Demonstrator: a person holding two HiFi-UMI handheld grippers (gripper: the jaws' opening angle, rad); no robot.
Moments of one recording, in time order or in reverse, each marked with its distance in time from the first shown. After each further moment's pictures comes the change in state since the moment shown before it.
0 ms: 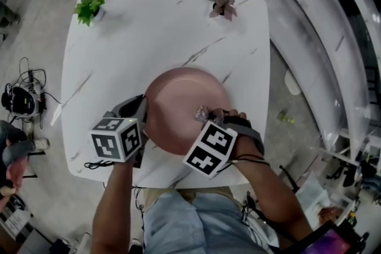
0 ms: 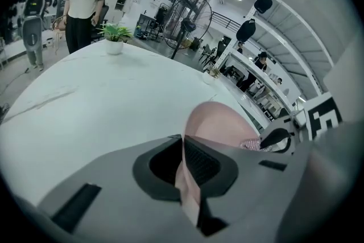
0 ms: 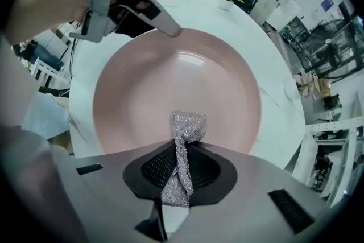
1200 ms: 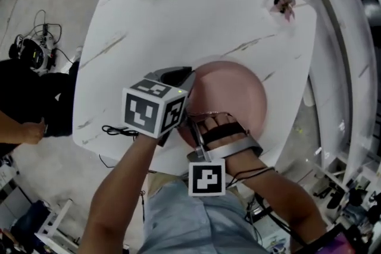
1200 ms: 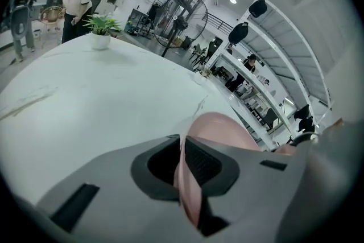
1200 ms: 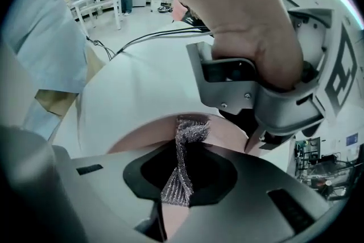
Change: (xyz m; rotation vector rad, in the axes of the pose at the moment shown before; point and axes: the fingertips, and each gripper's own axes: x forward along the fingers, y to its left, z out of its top) left arm 0.014 -0.010 0.011 0.011 0.024 -0.132; right arm -0.012 0.109 0.117 -0.758 -0.329 -0.125
